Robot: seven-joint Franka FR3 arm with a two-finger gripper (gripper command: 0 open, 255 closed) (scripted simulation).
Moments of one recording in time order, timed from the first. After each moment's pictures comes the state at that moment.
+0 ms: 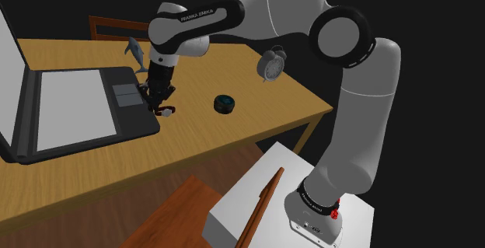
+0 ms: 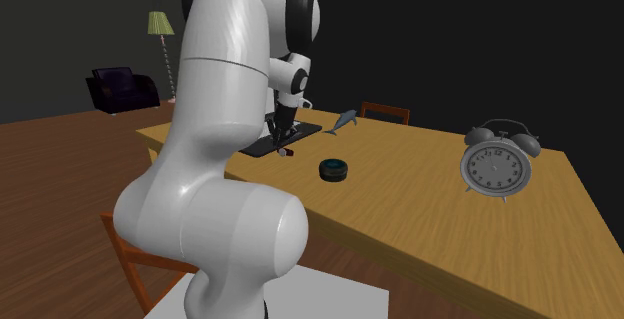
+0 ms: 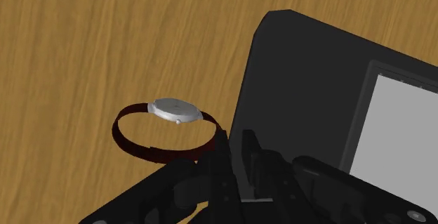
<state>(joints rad) 0.07 0.38 0.19 -1.78 0.27 2.12 0.16</state>
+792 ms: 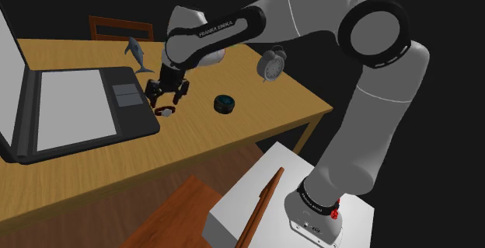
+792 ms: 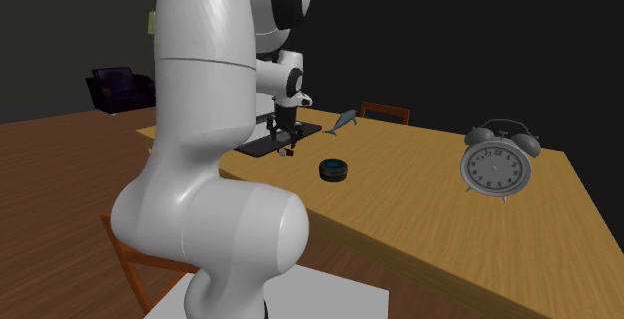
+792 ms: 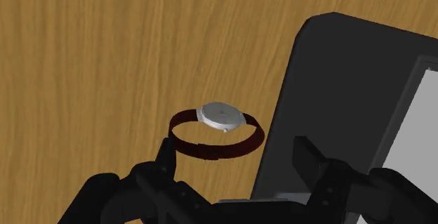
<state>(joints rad) 0.11 0.21 0.15 -2.03 0.15 2.36 0.28</state>
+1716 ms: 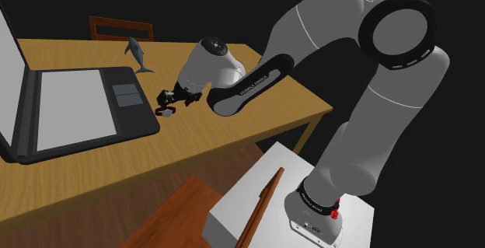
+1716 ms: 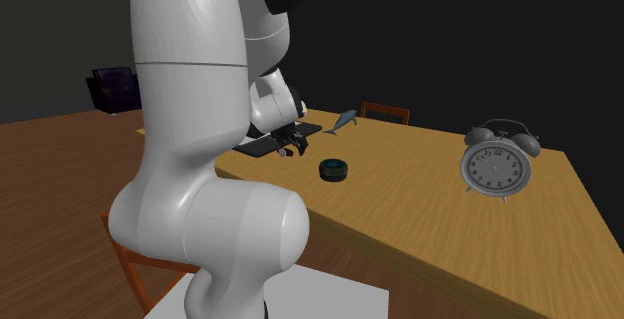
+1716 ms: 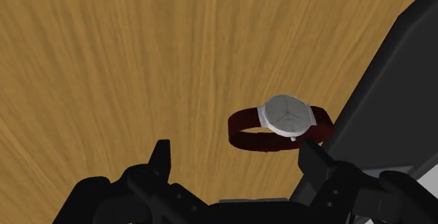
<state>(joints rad) 0.15 0.10 0.06 -2.38 -0.54 2.91 0.99</state>
